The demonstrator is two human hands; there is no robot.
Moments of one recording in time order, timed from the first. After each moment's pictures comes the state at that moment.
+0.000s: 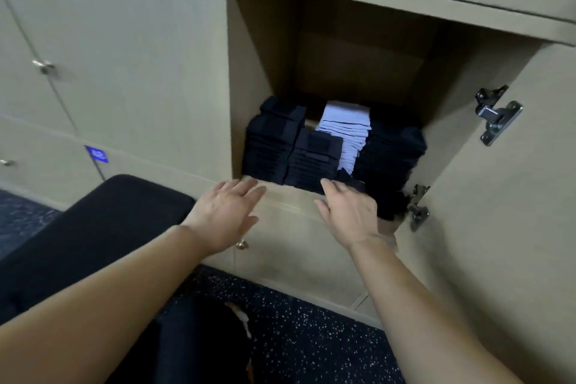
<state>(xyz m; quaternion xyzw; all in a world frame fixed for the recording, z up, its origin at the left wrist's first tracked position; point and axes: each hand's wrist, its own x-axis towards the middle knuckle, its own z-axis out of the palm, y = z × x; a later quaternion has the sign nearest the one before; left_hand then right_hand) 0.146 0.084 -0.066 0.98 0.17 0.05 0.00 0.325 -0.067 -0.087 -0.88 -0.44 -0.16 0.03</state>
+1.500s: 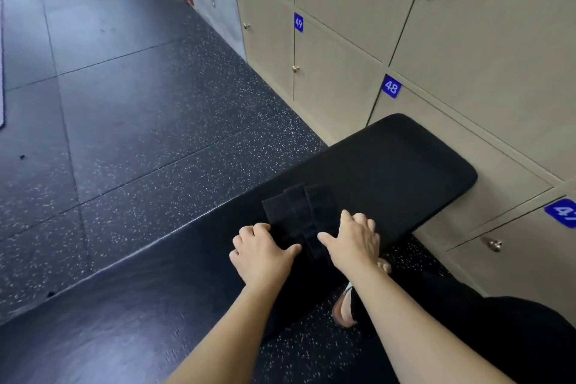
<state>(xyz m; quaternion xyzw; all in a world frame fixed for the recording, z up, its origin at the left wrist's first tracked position) -0.235 0.157 -0.235 0.55 0.80 0.06 0.23 -0.091 0.161 -0.219 -0.82 -0.54 0.20 0.02</state>
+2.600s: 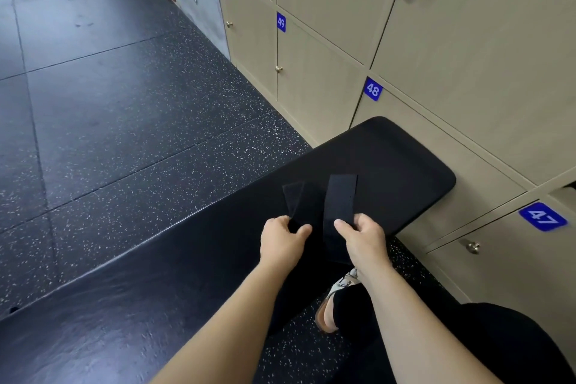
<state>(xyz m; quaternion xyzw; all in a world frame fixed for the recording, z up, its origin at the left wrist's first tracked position) -0.178 0.189 -0.234 0.48 0.69 0.22 0.49 -0.043 0.161 -0.221 -0.76 -0.30 0.43 0.38</state>
